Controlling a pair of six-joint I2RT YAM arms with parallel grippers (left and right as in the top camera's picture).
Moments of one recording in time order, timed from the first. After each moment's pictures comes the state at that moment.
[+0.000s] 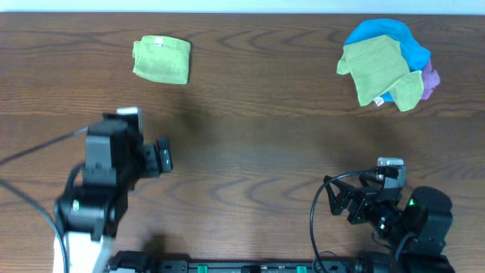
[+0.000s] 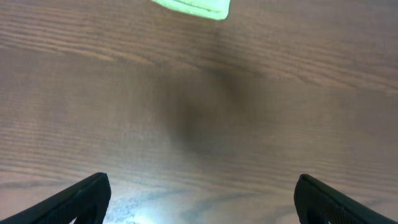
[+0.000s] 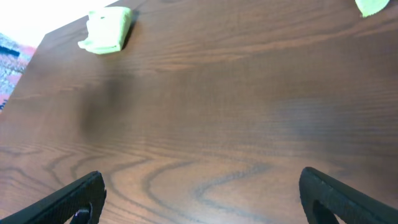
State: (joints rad) left arm -0.11 0.83 0.83 -0.82 0.01 -0.20; right arm -0.12 0.39 0.55 -0.83 -0.51 0.21
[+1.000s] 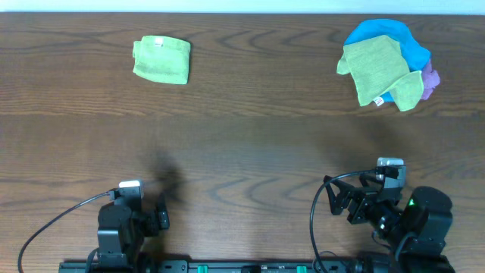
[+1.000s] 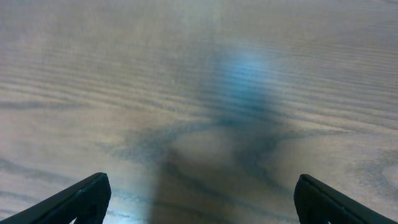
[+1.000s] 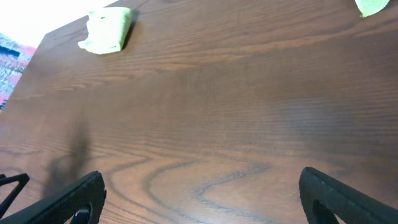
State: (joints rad) left arm -0.04 0.07 0.25 -0.91 -0.05 -0.10; right arm -0.12 0.39 0.55 -0.83 -0.51 0.21
